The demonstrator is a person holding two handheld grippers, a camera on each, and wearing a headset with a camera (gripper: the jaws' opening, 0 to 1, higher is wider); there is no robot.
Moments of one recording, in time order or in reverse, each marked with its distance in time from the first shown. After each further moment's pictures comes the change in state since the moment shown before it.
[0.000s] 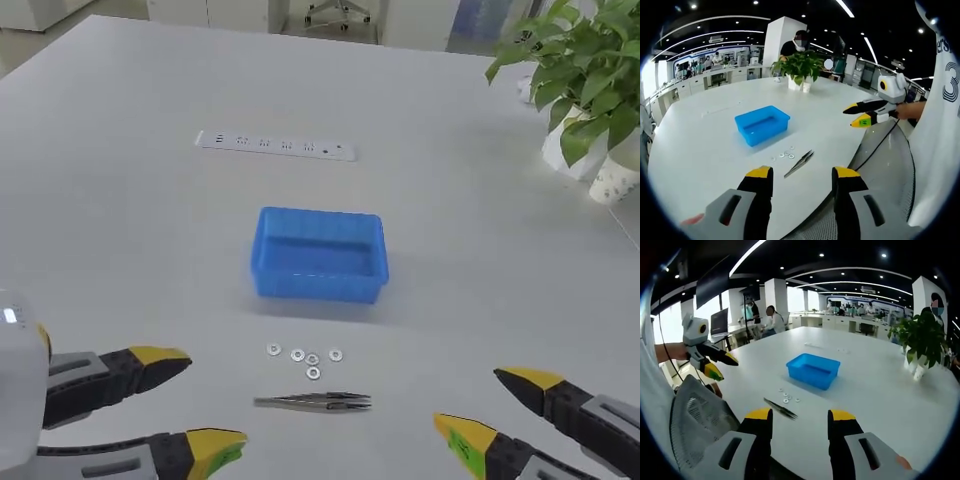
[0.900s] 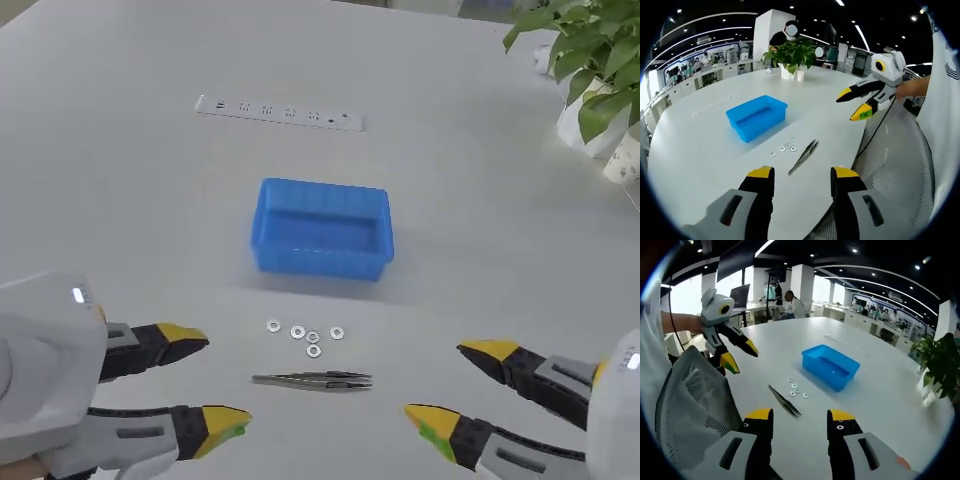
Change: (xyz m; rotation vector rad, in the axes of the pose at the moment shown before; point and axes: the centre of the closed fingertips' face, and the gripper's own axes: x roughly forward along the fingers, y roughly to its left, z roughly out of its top) left arm 0.036 0.014 -0.023 0.082 0.082 -0.054; right arm 0.040 0.017 -0.010 -0.229 0.112 0.131
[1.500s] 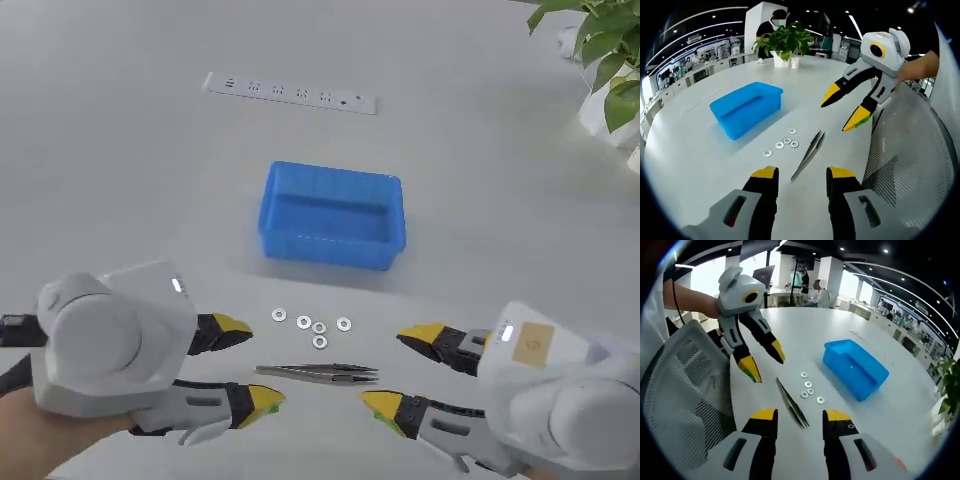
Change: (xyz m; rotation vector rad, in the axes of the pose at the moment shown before) left arm 0.055 0.014 -0.021 0.052 0.083 -0.038; right arm 0.063 0.017 -0.012 -0.177 0.092 0.168
